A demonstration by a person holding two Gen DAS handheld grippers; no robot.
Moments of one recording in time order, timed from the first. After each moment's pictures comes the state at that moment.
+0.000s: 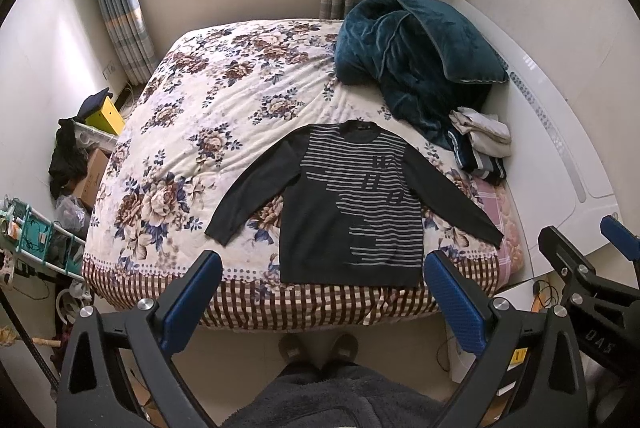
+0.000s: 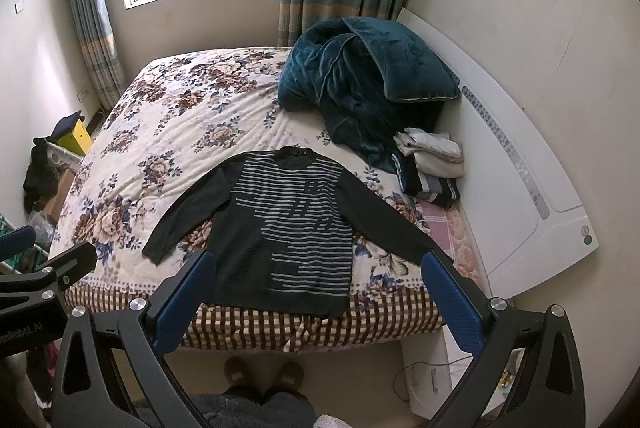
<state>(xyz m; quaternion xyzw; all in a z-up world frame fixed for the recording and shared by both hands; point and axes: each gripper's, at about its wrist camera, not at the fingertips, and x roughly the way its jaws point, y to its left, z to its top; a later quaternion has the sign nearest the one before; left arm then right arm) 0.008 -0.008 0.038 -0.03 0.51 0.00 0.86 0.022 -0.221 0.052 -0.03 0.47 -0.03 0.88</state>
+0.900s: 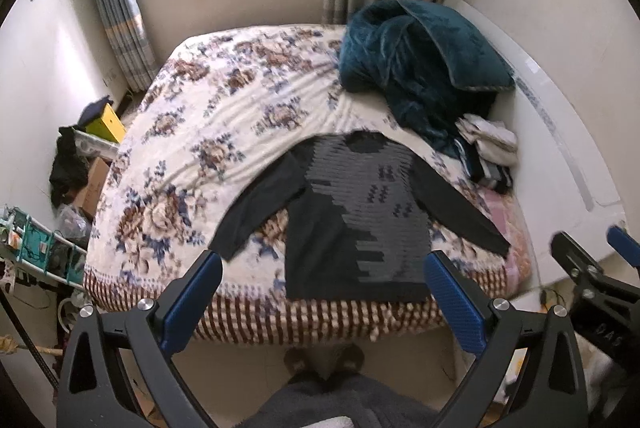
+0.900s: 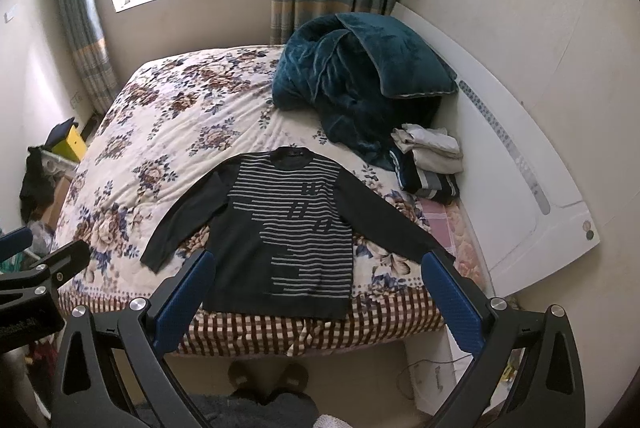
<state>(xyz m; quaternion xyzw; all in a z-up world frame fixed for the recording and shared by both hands) 0.037 -0.011 0.035 -0.02 0.49 0.01 0.87 0.038 -0.228 0.070 -0.02 0.47 -0.04 0.88</state>
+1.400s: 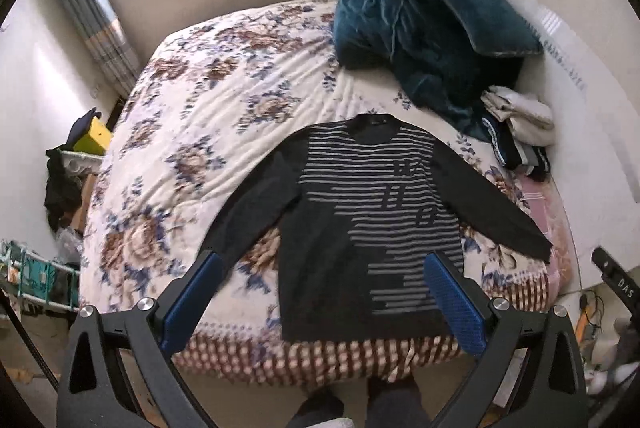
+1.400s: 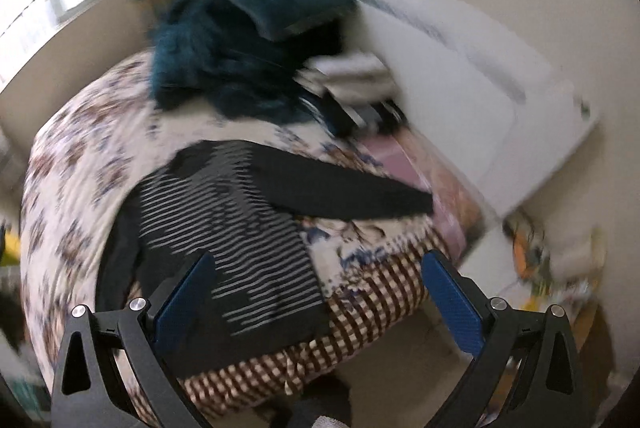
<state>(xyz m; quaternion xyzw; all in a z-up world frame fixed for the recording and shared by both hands) 0.183 -0.068 -0.123 0.03 0.53 0.01 0.85 0.153 -0.382 -0.143 0.13 0.51 -0.24 0.82</state>
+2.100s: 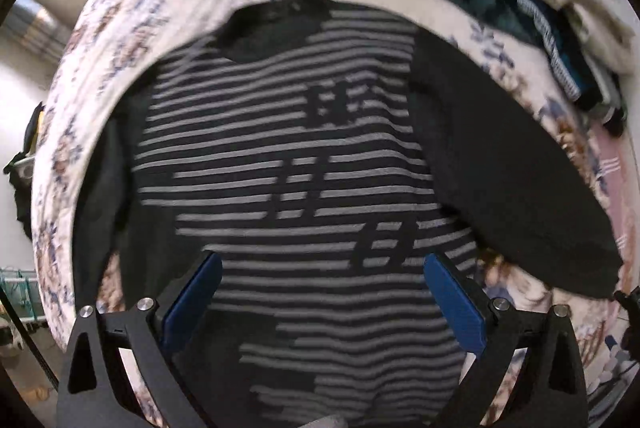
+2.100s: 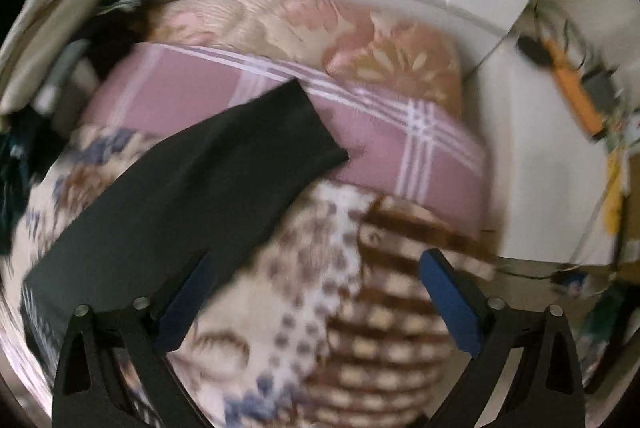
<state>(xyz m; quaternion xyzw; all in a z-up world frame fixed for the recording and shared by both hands) 0.368 -0.250 -0.464 0.09 0.65 0.02 0.75 0.180 -0.781 -0.611 0.41 0.54 -0.44 0.59</state>
